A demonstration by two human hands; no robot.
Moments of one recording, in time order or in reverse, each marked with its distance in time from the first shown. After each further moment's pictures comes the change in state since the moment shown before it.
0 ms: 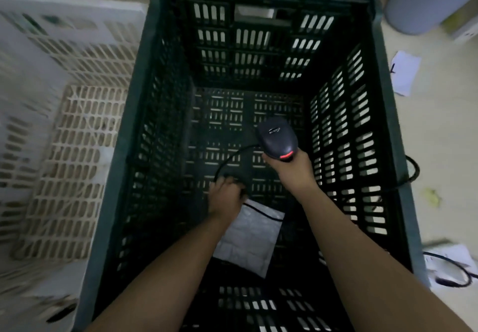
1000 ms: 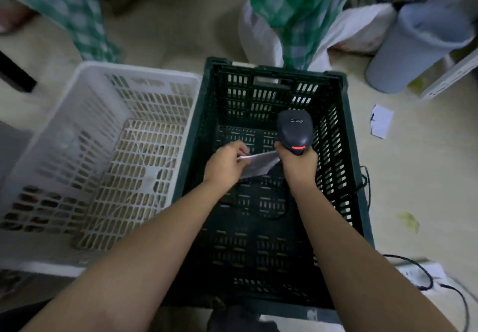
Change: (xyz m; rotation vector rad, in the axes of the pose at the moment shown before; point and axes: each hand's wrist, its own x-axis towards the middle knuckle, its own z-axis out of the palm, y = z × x) left_hand -0.072 0.030 -0.199 -0.400 0.333 0.082; right_hand -0.073 -0.122 -0.006 0.225 0.241 -0.128
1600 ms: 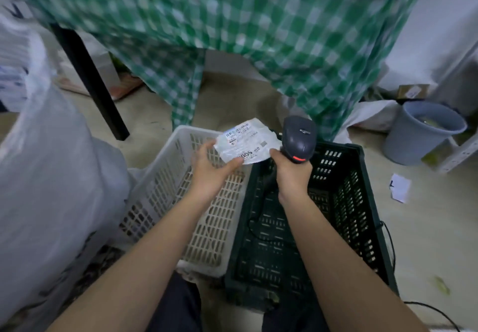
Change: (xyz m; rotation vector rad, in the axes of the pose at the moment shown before) left_hand -0.124 0.004 -0.204 -0.654 0.394 -0.126; right_hand -0.165 -0.159 0.058 0.416 -0.125 -0.074
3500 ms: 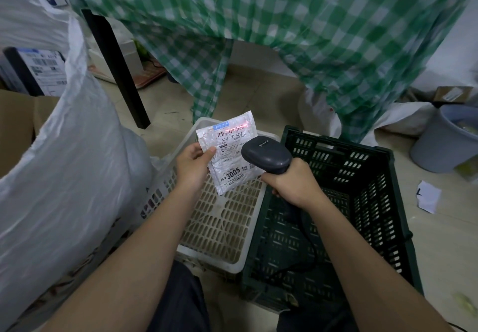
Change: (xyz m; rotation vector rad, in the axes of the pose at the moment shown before) left_hand 0.024 -0.024 -0.057 -0.288 0.258 -0.114; right_hand -0.023 -0.007 0.011 -0.831 -0.635 -0.223
